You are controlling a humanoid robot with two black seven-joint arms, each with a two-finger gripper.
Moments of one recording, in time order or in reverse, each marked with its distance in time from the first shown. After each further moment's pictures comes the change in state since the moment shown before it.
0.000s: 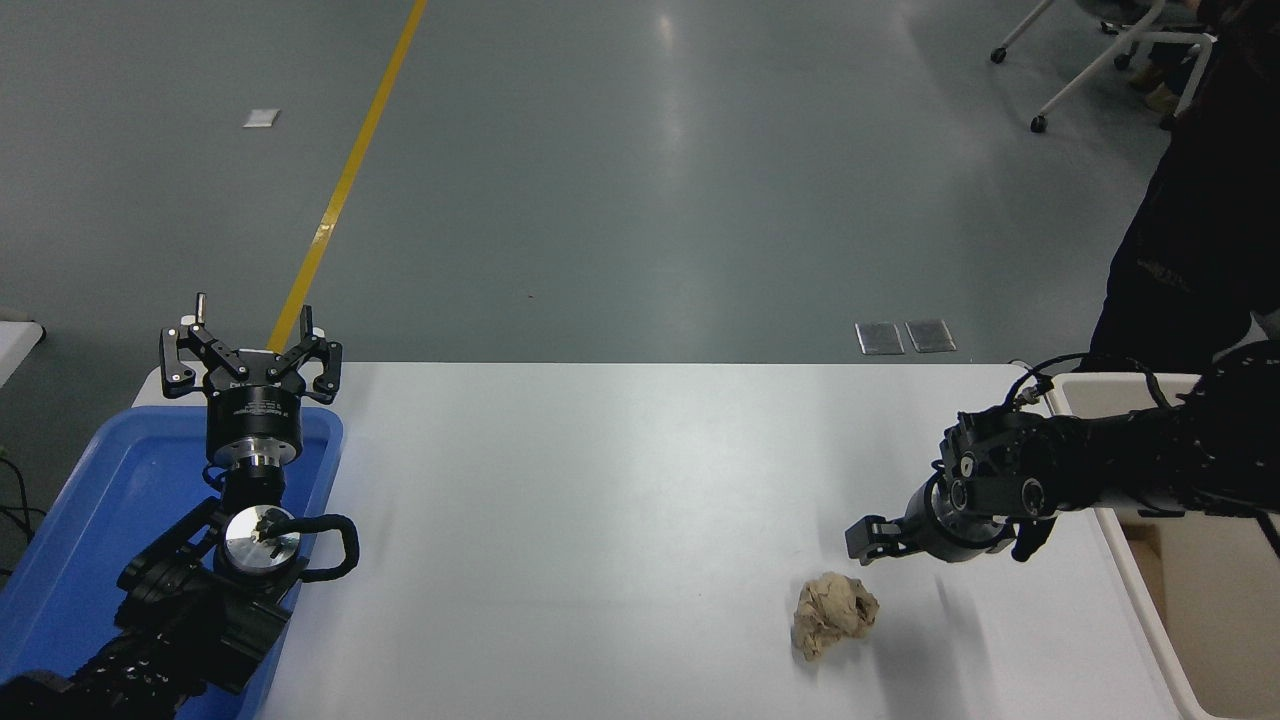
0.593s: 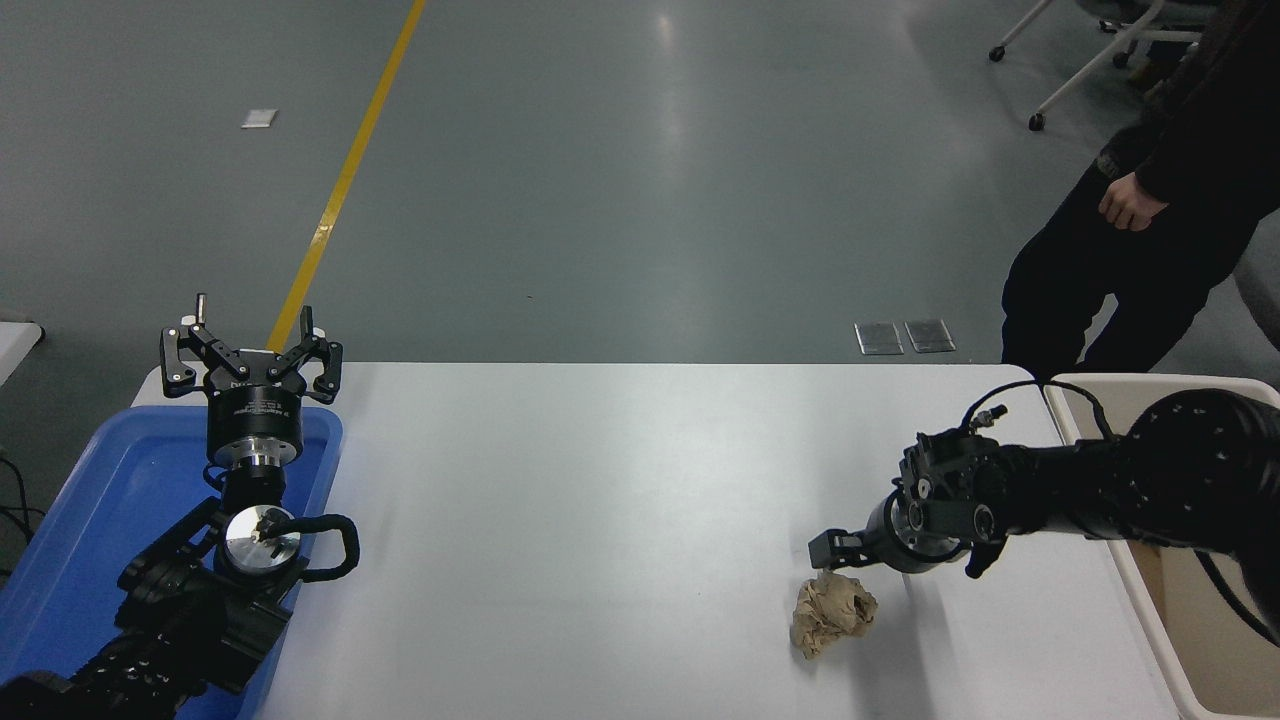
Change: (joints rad) left arm 0.000 0.000 -0.001 0.000 0.000 0.000 0.001; right arm 0.122 0.016 0.031 0.056 0.016 0.015 -0.004
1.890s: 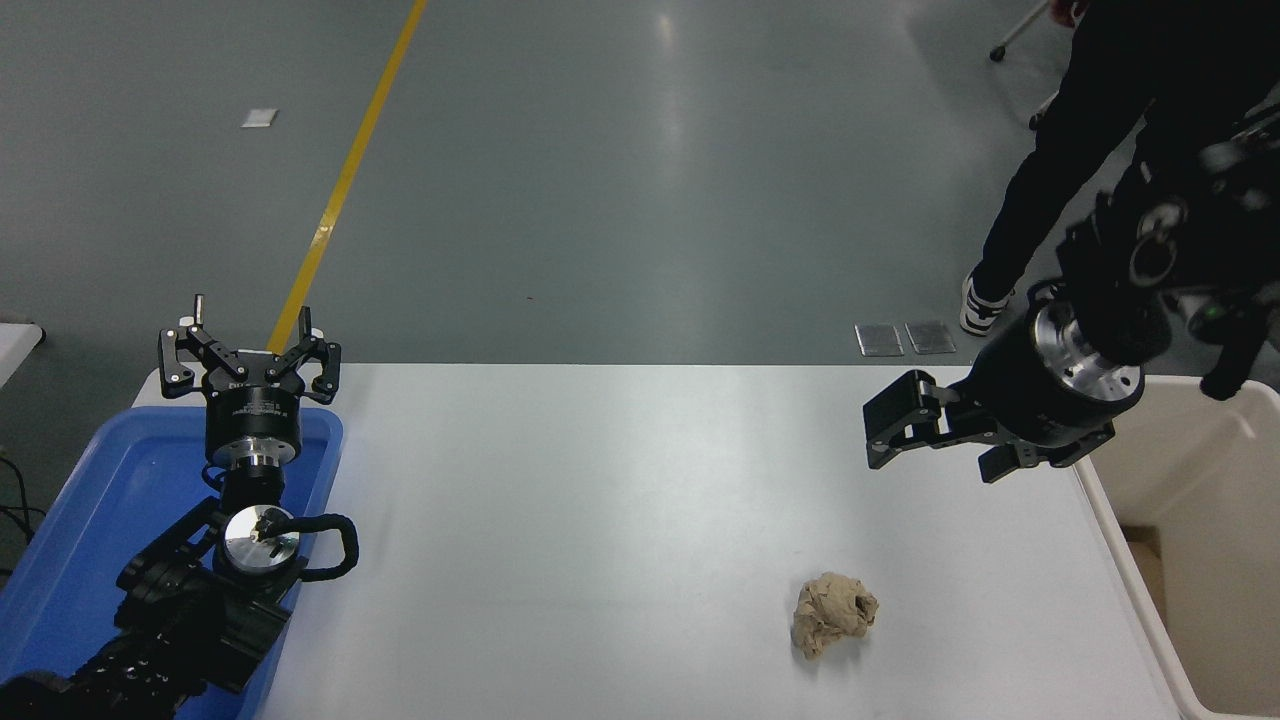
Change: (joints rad) left arm 0.000 0.002 0.000 0.001 -0.001 0.000 -0.002; right arm 0.731 -0.211 -0.165 0.762 0.286 0.071 0.002
